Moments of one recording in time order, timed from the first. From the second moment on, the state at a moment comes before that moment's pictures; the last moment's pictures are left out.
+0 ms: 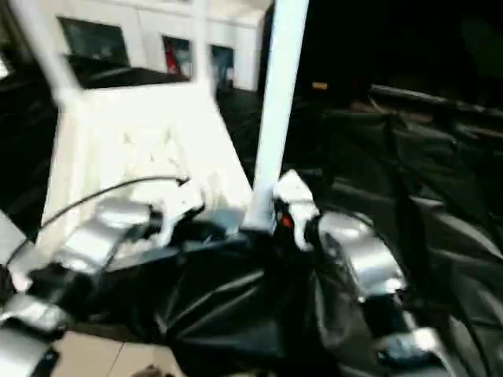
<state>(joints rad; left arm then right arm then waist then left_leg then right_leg) -0.58 0.35 -0.33 0.44 -0.01 0.26 -1.18 -0.42 -0.40 0.21 0.20 0.14 0.47 0.93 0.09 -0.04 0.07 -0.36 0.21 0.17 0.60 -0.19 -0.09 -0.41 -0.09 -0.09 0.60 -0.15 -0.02</state>
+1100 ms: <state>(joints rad) -0.65 0.17 -0.25 0.60 0.03 0.33 -0.85 -0.54 -0.05 0.03 0.39 0.07 0.50 0.31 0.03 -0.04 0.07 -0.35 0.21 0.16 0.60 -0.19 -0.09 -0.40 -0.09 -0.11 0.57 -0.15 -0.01</state>
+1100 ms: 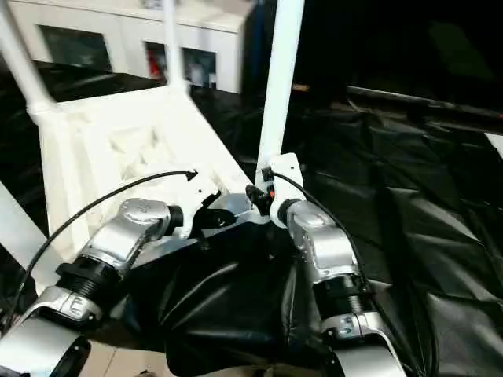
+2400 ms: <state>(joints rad) -0.55 0.33 -0.26 0.43 -0.02 0.33 -1.10 -0.42 -0.26 0.19 0.24 0.10 0.50 0.72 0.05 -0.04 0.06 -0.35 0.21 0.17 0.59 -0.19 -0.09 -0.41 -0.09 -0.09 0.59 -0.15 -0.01</state>
